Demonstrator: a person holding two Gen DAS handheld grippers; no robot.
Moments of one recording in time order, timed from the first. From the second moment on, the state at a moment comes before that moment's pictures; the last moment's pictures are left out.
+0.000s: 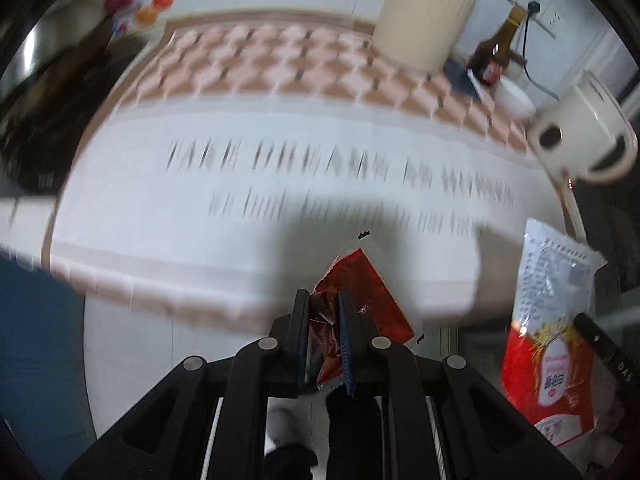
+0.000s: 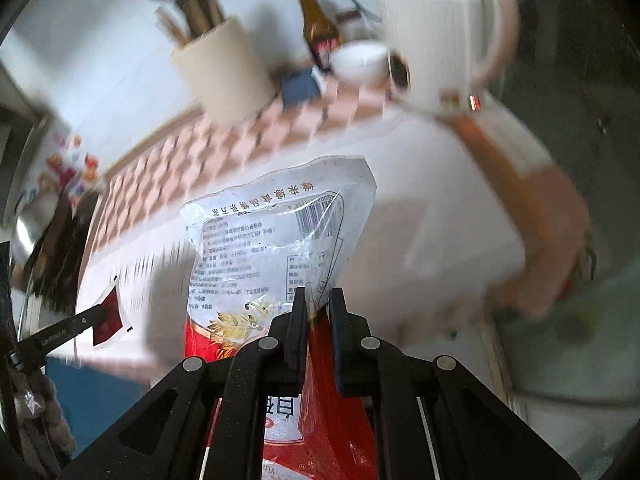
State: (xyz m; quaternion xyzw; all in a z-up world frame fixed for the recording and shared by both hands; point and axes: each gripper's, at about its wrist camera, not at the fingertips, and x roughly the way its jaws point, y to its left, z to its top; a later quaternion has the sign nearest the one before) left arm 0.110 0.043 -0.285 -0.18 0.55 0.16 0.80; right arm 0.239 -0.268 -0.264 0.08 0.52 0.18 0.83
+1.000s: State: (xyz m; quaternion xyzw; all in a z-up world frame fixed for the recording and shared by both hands) left arm 0.034 0.076 -0.853 -0.33 0.74 0.14 0.57; right arm 0.127 -0.092 -0.863 -0.16 0.72 0.19 0.65
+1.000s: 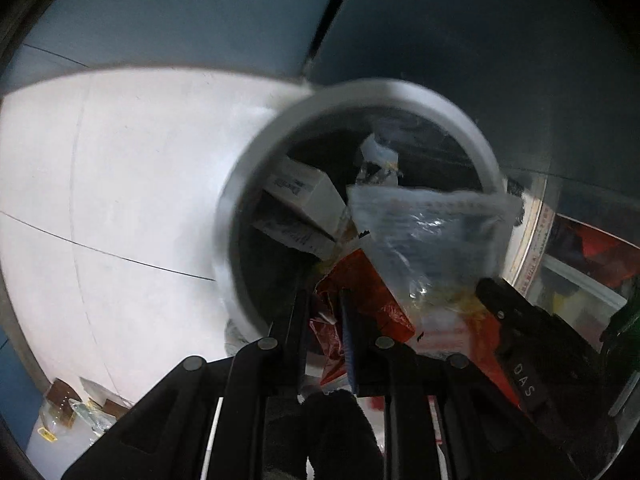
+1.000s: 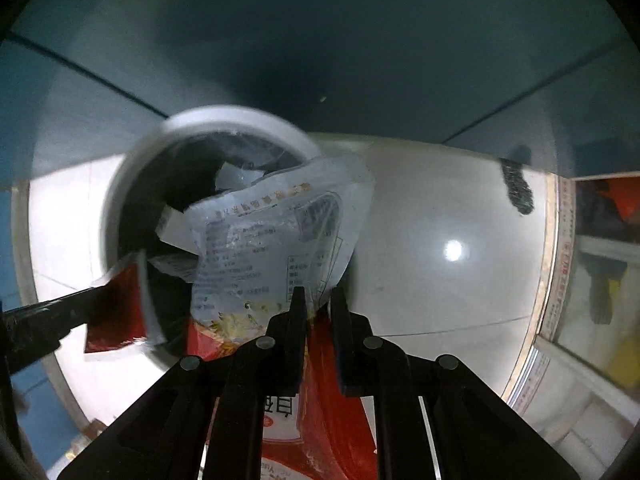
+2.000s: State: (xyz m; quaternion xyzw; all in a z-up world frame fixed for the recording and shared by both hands) left arm -0.049 0.013 -0.580 -0.21 0.68 0.23 0.67; right arm 0.070 -0.157 -0.605 -0.15 0.67 0.23 0.69
